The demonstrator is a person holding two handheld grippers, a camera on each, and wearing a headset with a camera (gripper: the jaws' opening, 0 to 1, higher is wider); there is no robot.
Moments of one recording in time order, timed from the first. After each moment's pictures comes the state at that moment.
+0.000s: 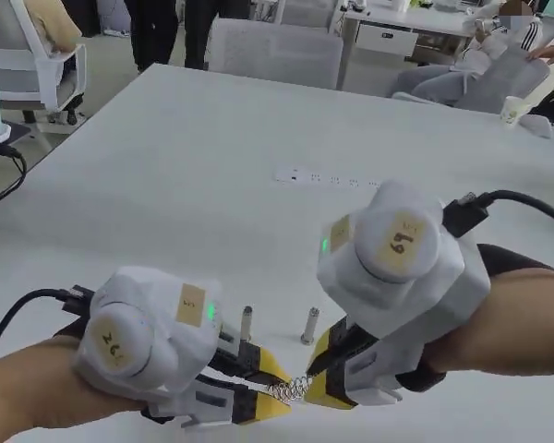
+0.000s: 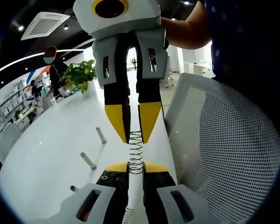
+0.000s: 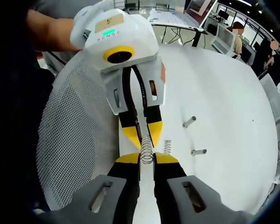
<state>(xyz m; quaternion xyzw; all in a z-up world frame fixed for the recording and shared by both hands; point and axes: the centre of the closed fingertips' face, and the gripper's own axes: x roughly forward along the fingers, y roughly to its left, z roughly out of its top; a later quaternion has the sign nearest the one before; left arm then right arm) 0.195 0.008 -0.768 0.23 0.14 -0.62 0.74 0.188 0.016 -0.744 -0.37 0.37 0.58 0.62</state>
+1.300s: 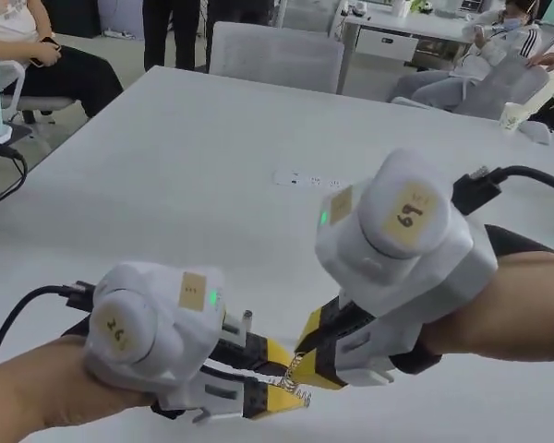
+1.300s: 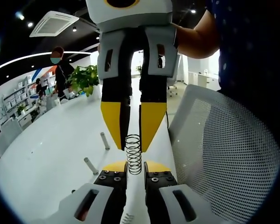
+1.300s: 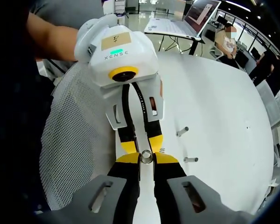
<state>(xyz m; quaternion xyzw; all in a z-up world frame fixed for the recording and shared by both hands) 0.202 0.001 -0.757 0.19 0.14 -0.61 0.76 0.195 0.028 -0.729 -0.37 0.35 0.58 0.63</state>
